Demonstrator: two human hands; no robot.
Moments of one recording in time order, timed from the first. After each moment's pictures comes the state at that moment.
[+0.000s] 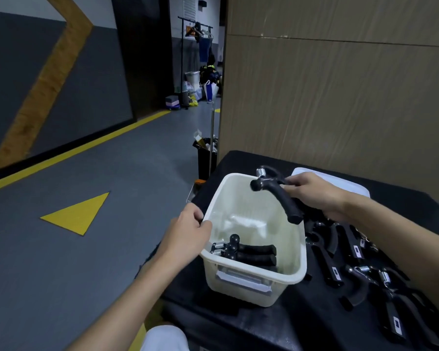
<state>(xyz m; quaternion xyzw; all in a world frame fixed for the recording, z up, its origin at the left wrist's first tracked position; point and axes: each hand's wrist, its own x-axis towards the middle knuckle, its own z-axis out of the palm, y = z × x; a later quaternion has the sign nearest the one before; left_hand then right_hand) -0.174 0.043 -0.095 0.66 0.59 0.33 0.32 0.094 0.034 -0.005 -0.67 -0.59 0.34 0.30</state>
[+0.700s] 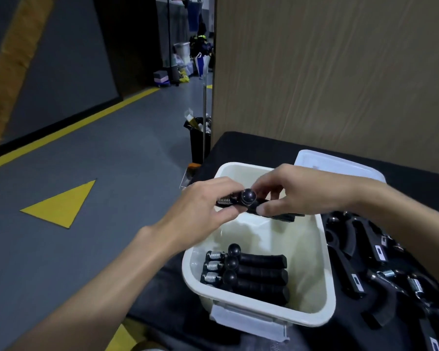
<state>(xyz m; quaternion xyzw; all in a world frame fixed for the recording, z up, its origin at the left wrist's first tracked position) -0.138 0.111 -0.076 0.86 0.27 0.37 0.23 0.068 0.071 0.002 -0.55 -0.78 0.28 0.07</state>
